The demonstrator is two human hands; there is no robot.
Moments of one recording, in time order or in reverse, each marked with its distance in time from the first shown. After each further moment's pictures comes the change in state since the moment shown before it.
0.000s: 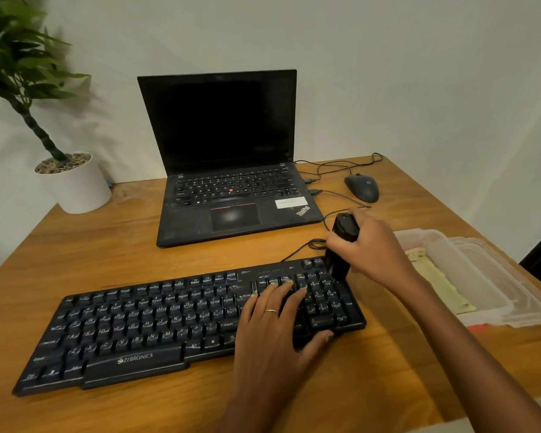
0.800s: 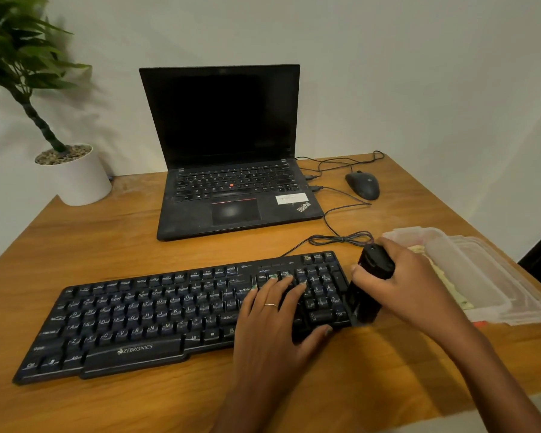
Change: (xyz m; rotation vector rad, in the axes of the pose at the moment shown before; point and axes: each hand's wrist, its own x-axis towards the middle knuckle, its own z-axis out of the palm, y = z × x) left_hand -0.001 0.002 0.001 0.011 0.051 0.008; right_hand -0.059 0.001 -0.021 0.018 -0.029 0.076
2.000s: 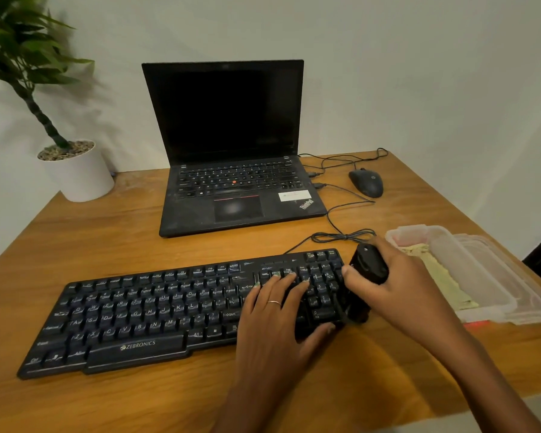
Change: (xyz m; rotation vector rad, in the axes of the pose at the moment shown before) left_hand -0.001 -0.001 0.000 -0.020 -0.016 0.005; right_hand -0.007 -0.008 0.007 -0.005 -0.001 -0.065
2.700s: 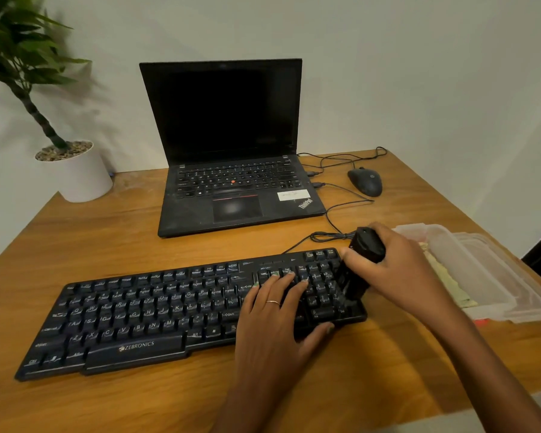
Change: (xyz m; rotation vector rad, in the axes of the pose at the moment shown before) left_hand 0.000 -0.001 0.000 0.012 -0.016 -0.010; right_hand 0.020 0.002 -0.003 0.037 -0.011 0.052
